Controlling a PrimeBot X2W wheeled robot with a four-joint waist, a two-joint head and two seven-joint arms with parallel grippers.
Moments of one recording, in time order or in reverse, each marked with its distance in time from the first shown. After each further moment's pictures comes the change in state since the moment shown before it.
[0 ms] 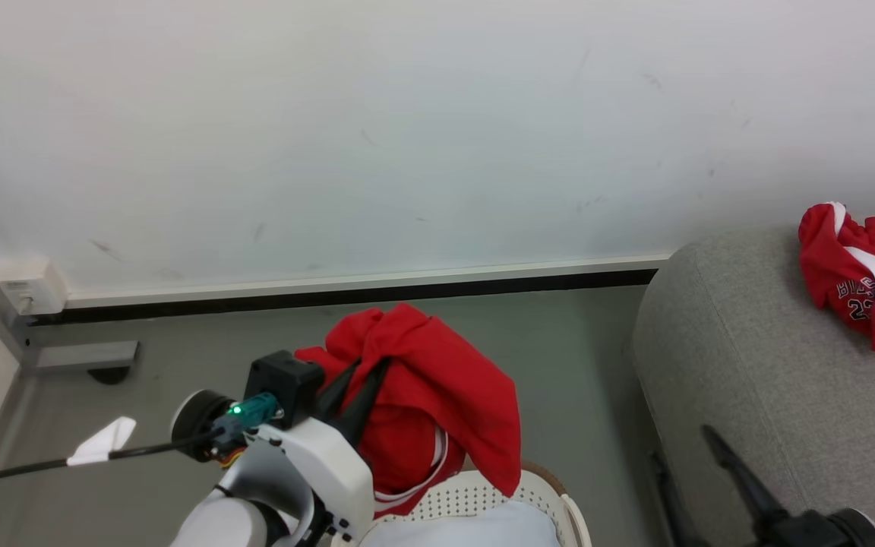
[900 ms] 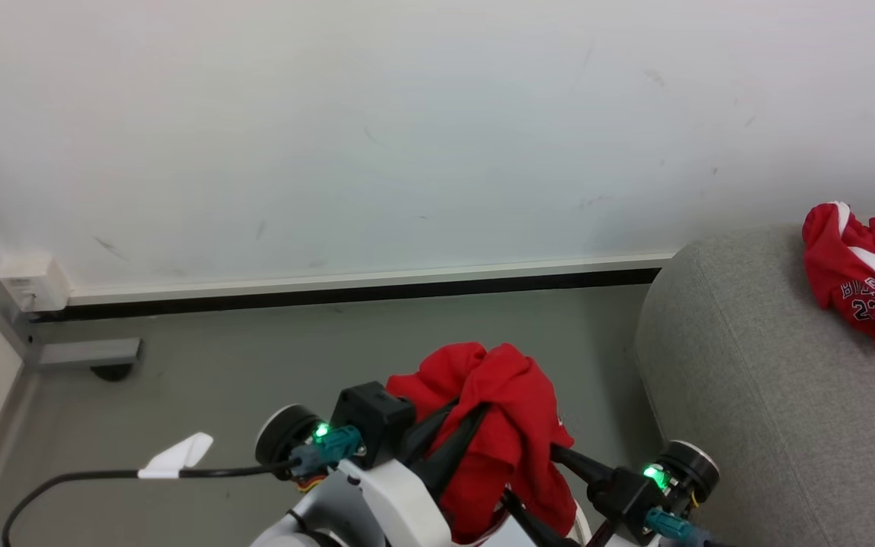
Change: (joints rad) left arm 0.029 -0.025 -0.135 -0.185 -0.033 -0.046 0.102; right arm -0.446 -0.116 0.722 0.297 0.236 0.000 0.008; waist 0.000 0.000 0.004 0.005
